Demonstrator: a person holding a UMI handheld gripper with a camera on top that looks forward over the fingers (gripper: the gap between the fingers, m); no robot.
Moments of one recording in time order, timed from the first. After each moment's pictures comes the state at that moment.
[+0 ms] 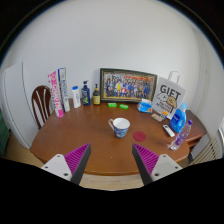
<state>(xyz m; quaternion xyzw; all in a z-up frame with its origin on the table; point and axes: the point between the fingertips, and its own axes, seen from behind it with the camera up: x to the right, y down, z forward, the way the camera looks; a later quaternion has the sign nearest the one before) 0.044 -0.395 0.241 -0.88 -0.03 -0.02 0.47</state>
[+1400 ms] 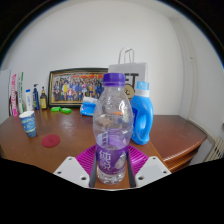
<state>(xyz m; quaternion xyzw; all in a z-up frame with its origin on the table) 0.483 -0.212 0.071 -0.81 -0.01 -0.04 0.58</state>
